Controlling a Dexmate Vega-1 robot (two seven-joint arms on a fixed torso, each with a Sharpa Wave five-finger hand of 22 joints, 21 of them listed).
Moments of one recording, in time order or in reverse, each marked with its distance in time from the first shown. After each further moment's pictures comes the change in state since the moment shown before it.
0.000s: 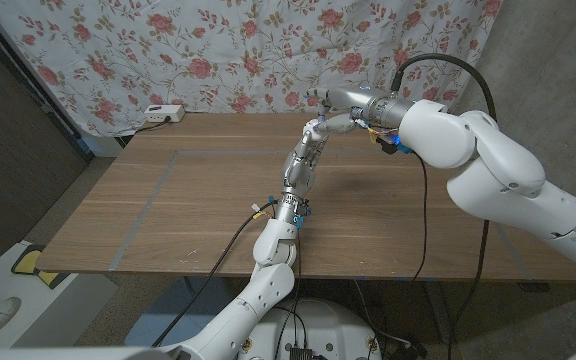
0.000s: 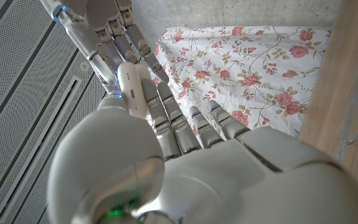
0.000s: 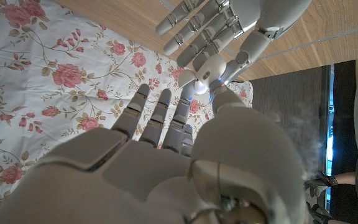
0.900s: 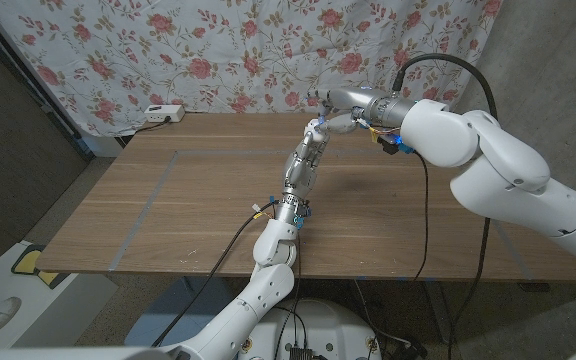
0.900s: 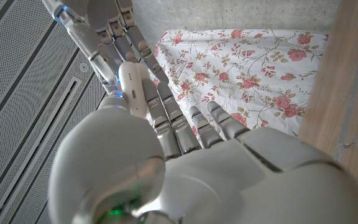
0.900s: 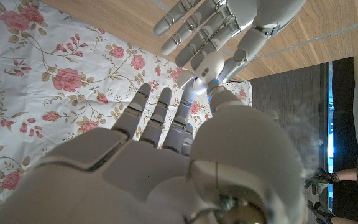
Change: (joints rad) left arm 0.000 0.002 0.001 0.001 -0.008 0.007 -0.011; left_hand 0.012 0.006 -0.005 0.011 0.001 0.000 0.000 -0.004 0.000 0.004 -0.004 0.000 0.005 0.000 0.000 0.000 0.000 -0.005 0.006 0.000 0.000; right arm 0.011 -0.025 -0.002 -0.008 0.048 -0.022 -0.036; right_hand 0.030 0.006 0.047 0.022 -0.019 0.030 -0.009 0.000 0.005 -0.013 -0.013 0.048 0.054 0.000 0.000 0.024 0.048 0.020 -0.020 0.008 0.000
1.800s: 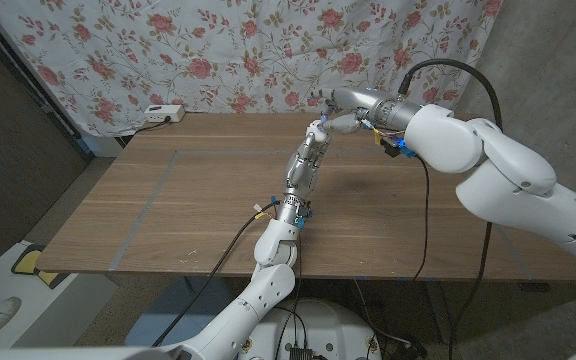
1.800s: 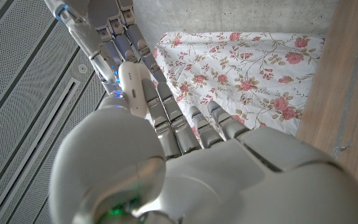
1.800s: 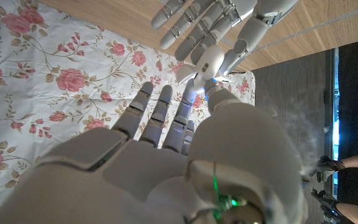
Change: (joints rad) left arm -0.003 -0.005 0.003 0.011 0.000 0.005 -0.006; left_hand 0.004 0.004 -0.004 0.004 -0.001 0.000 0.000 0.001 -0.005 0.000 0.000 0.000 0.000 0.002 0.002 0.000 0.000 0.000 0.000 0.000 0.000; right arm -0.050 -0.022 0.041 -0.005 0.065 0.004 -0.109; right_hand 0.028 -0.004 0.026 0.021 -0.032 0.037 -0.013 0.004 0.000 0.000 0.000 0.013 -0.014 0.022 0.000 0.011 0.019 0.016 -0.016 0.007 0.000
